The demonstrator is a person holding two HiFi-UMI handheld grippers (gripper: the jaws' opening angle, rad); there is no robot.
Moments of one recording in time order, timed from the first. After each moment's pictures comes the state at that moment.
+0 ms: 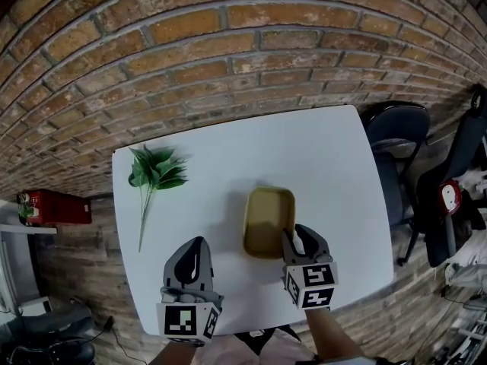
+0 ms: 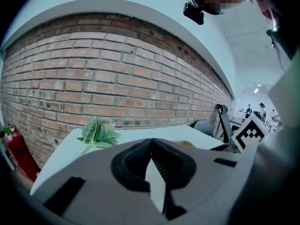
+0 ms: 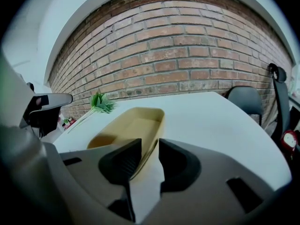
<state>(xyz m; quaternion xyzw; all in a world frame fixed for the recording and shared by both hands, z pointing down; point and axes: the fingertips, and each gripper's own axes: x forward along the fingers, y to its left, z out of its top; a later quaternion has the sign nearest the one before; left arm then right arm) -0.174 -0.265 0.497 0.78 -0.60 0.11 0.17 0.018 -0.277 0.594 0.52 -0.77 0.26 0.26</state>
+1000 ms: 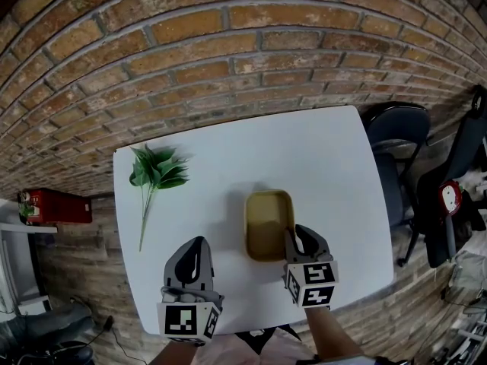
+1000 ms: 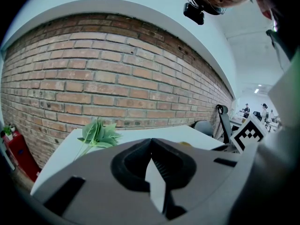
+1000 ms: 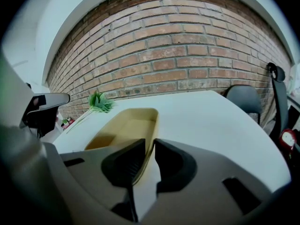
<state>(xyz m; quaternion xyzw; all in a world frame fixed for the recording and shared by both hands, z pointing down) -0.176 -0.265 0.496 0.77 -0.60 0.11 0.17 0.021 -0.278 0.597 0.53 -0.76 0.27 0.26</state>
